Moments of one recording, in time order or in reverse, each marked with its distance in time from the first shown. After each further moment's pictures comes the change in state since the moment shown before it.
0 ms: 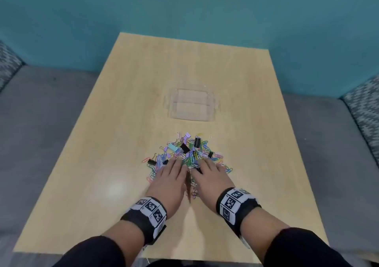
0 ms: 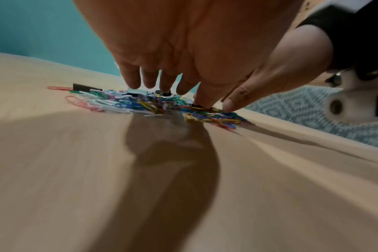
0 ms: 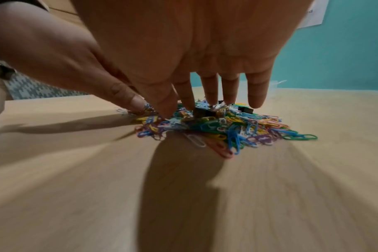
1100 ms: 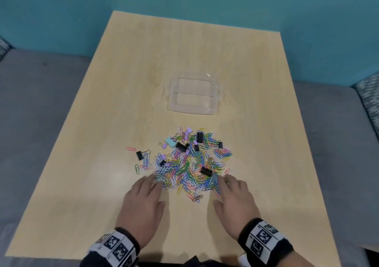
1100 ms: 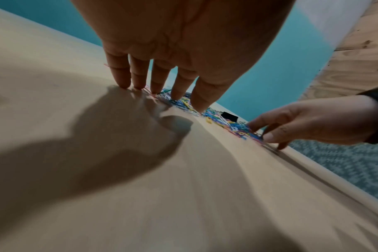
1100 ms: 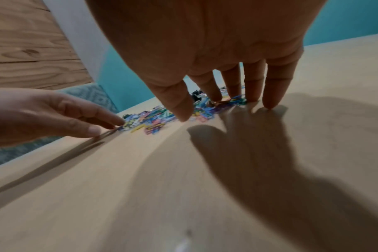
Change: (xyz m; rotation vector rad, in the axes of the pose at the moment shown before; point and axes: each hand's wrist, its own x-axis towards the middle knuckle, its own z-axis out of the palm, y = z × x) left_hand -0.060 -0.032 0.012 -0.231 0.088 -0.176; right_hand -0.056 0.013 0.018 0.249 -0.034 0.325
